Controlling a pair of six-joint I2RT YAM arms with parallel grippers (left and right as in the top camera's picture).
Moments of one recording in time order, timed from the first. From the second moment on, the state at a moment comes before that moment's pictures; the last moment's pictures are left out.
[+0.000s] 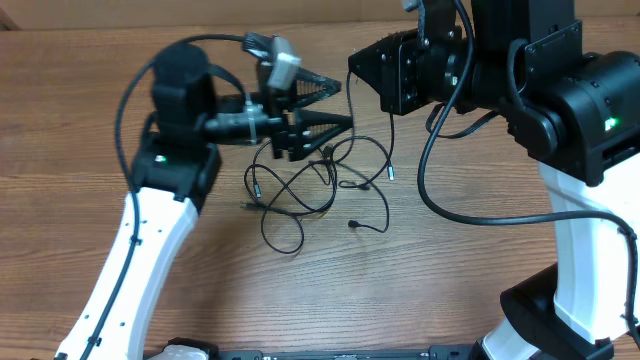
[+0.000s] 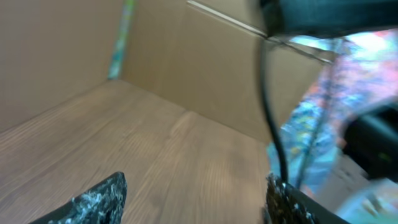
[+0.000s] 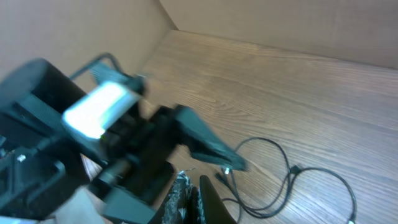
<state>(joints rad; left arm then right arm) -0.22 1.39 1.27 -0.01 1.19 -0.23 0.47 1.81 2.65 -1.46 -0.41 0.25</state>
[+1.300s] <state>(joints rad) 0.02 1.38 1.27 -0.31 0.92 -0.57 0.47 1.81 2.45 -1.49 -0.28 0.23</state>
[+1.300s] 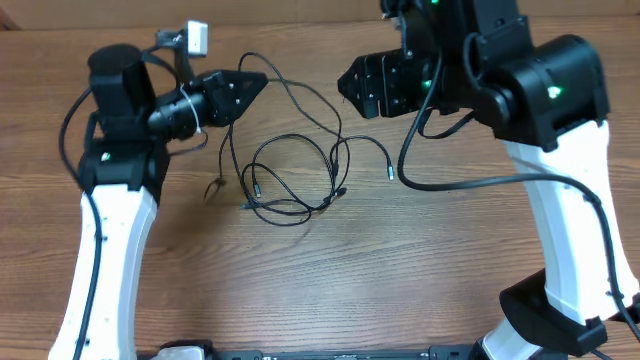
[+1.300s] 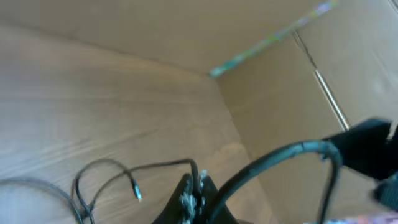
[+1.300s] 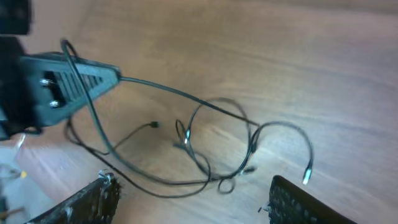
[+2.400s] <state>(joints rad) -0.20 1.36 1.61 -1.02 0.44 -0.35 0.34 1.81 2.30 -1.43 -0.38 0.17</state>
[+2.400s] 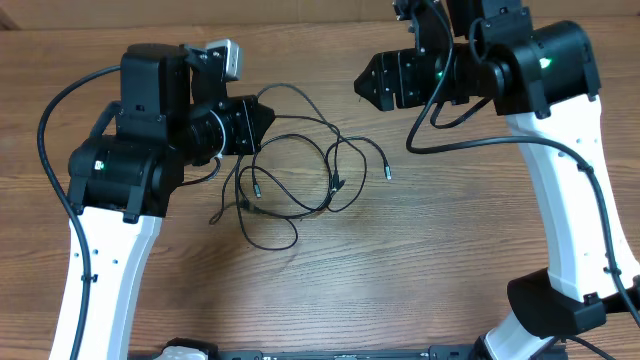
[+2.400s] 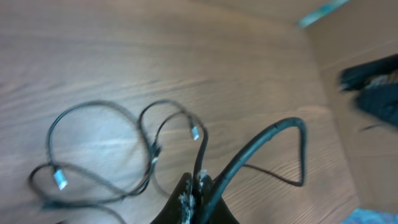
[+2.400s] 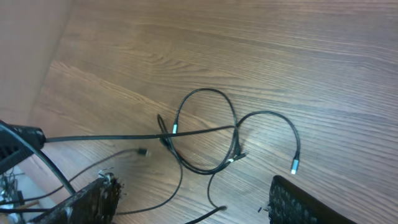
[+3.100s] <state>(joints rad) -0.29 1.57 1.59 -1.09 0.36 -0.10 0.30 1.81 2.30 -1.44 -0.38 0.15</state>
